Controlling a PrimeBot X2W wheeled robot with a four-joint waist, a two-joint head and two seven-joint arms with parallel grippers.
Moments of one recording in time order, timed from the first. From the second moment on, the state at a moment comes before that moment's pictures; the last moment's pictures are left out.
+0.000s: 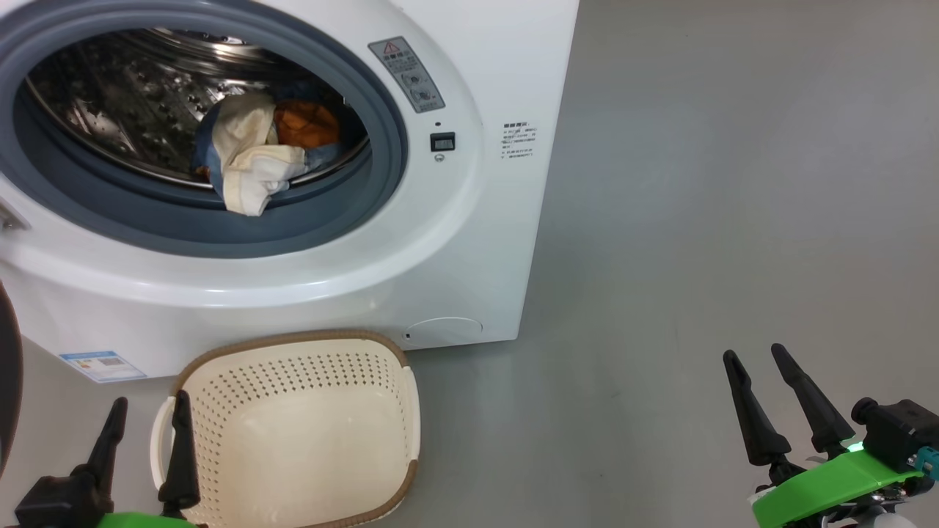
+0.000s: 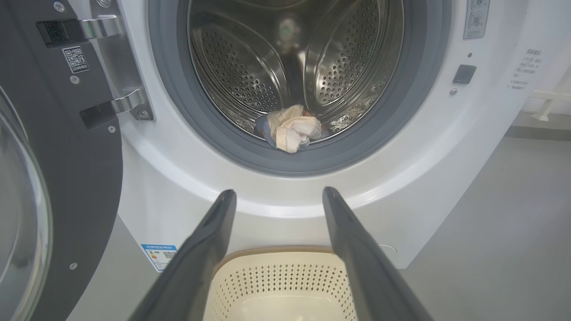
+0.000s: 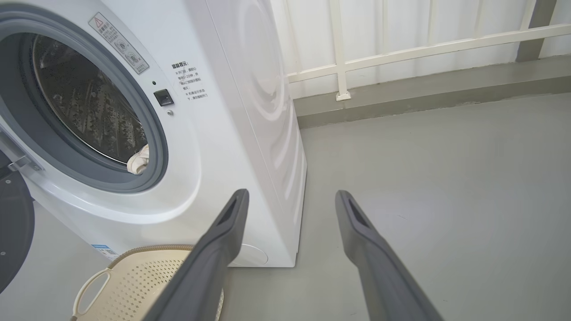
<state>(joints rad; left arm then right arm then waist) -0.02 0.08 0.14 0.19 -0.18 -0.13 -0.26 -0.06 -0.26 0.11 0.17 0.50 0.13 -0.25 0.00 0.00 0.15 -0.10</state>
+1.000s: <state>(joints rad) -0.02 0.07 0.13 0.17 -0.18 -0.13 -0.26 -0.06 -0.26 0.11 0.17 0.50 0.13 -0.25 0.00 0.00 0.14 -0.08</state>
